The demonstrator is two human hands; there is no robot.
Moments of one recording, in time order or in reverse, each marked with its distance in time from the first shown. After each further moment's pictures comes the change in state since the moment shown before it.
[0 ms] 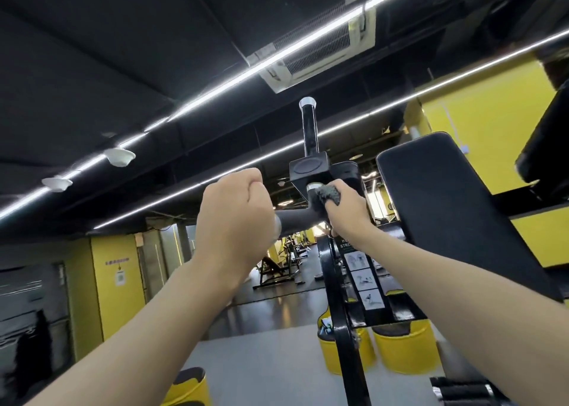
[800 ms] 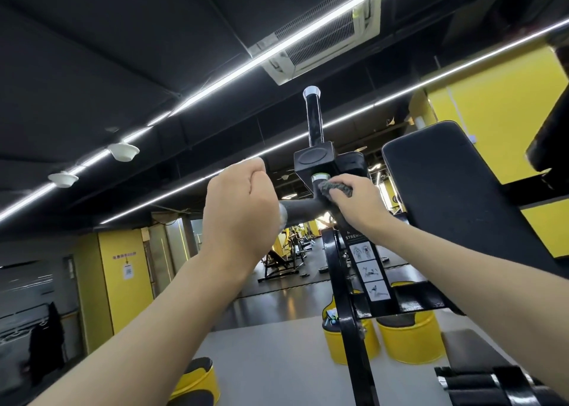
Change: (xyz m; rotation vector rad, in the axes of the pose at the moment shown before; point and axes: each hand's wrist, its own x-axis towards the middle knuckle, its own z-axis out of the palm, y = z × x) left_hand 0.001 -0.011 0.008 -0.087 0.062 0.018; right_hand -0.002 0.005 -0.008 -0.009 -0.026 -0.086
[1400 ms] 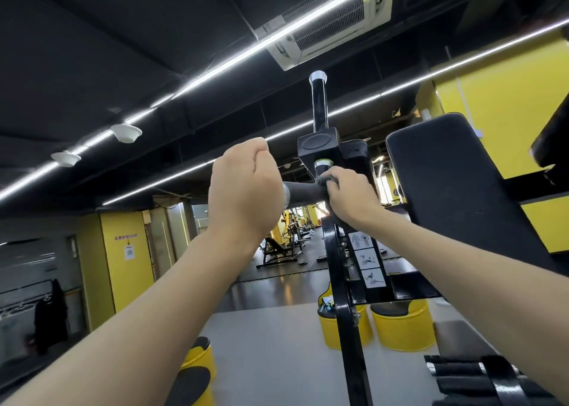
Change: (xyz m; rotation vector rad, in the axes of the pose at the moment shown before) left_hand -0.002 0.004 0.002 -0.008 0.038 -0.035; right_hand -0.016 -0.021 0.006 -0.259 -0.074 -0.071
